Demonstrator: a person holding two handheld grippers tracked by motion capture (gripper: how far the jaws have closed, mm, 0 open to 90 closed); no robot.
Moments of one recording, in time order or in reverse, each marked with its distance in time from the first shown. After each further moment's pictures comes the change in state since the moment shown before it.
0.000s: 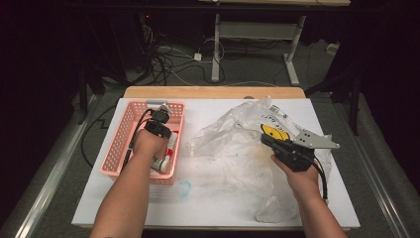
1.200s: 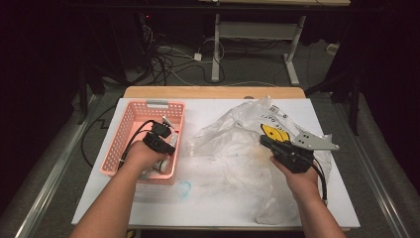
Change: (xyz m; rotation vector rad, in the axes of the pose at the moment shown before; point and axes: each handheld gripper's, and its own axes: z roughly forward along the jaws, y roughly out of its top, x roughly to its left) left arm -0.031 -0.041 -0.032 0.086 -0.163 0.195; right arm 0.005 0.001 -0.001 0.005 0.005 -0.007
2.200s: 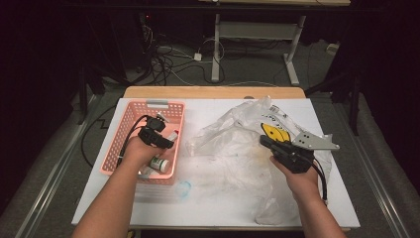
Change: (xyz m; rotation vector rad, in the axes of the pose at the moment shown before) left arm 0.030 0.004 0.008 -0.066 0.132 -0.054; right arm 0.000 0.001 -0.001 -0.004 0.007 0.003
